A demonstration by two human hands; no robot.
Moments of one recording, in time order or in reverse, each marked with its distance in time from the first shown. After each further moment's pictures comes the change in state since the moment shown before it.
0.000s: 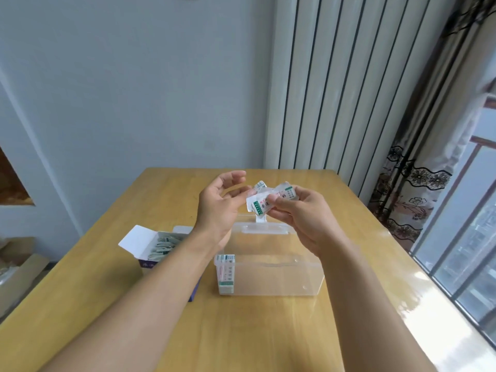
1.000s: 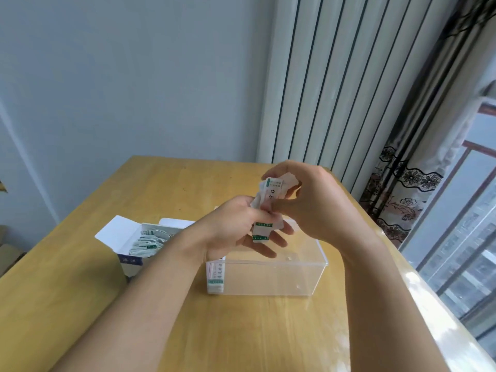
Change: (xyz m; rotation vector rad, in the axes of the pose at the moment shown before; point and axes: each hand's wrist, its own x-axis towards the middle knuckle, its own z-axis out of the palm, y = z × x) left_hand -0.029 0.020 0.007 0.268 -0.658 -0.432; right_hand -0.028 -0.038 0.003 -1.046 -0.016 -0.397
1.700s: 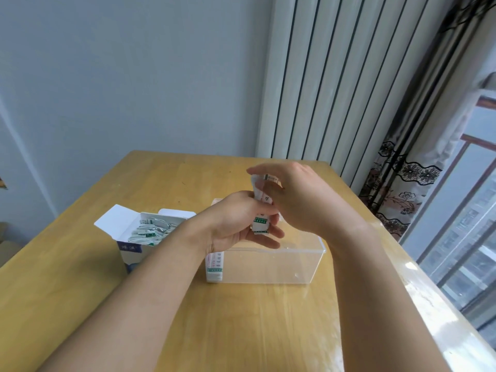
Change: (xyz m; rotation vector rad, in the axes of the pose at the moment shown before) left_hand 0.003 -0.006 0.009 -0.072 0.060 -0.037; right_hand -0.001 -0.009 0.011 -0.185 -0.127 -0.062
